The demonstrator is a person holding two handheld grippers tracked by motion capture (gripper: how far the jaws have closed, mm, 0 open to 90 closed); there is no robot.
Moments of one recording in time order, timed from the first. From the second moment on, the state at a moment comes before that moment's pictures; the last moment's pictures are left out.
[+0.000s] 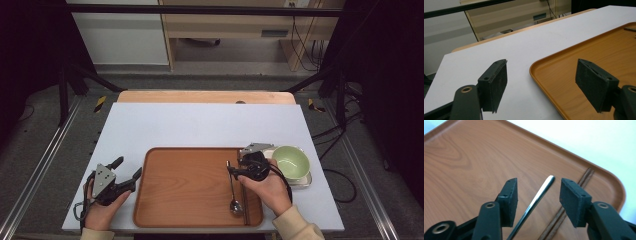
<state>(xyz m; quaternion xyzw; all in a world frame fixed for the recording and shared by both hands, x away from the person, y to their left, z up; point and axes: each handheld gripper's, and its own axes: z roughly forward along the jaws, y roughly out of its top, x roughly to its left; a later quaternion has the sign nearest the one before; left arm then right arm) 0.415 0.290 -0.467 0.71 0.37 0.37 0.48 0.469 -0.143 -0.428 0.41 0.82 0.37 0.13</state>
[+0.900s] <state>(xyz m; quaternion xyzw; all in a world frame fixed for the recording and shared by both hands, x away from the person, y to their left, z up) 0.416 0.290 -0.466 0.70 0.37 0.36 0.50 0.457 -0.195 -0.397 0.43 0.75 0.43 0.24</state>
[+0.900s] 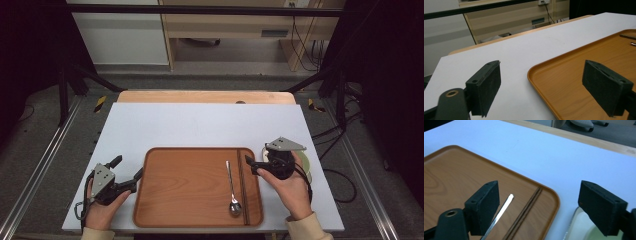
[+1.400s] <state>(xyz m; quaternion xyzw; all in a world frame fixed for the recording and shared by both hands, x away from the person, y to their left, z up) 0.417 0.292 -0.465 0.68 0.37 0.36 0.51 0.455 -0.243 -0.385 0.47 0.73 0.40 0.30</state>
